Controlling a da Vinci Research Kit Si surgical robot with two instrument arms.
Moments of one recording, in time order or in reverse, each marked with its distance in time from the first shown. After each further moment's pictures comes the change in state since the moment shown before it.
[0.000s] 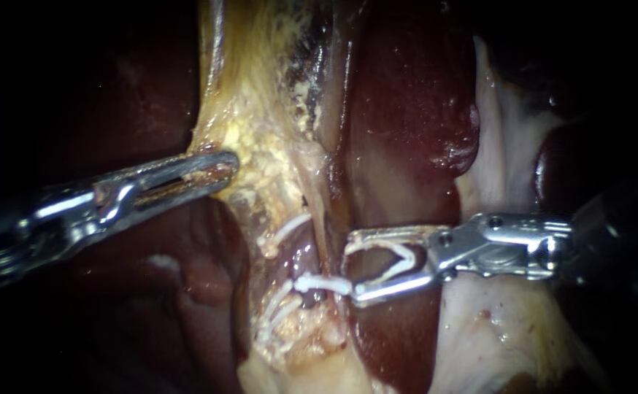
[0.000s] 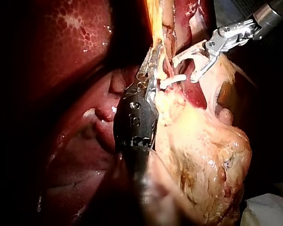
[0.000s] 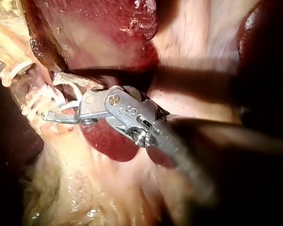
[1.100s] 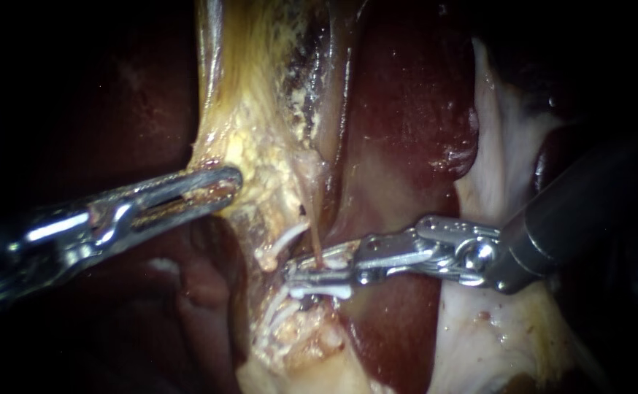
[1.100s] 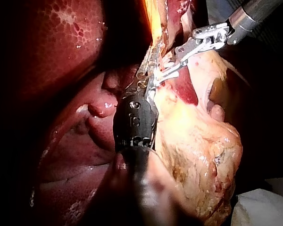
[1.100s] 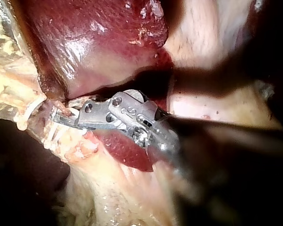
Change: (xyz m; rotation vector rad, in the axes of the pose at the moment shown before) right arm 0.000 0.001 0.004 -0.018 -0.024 0.164; left arm 0.000 -0.002 -0.001 0.004 -0.009 -0.003
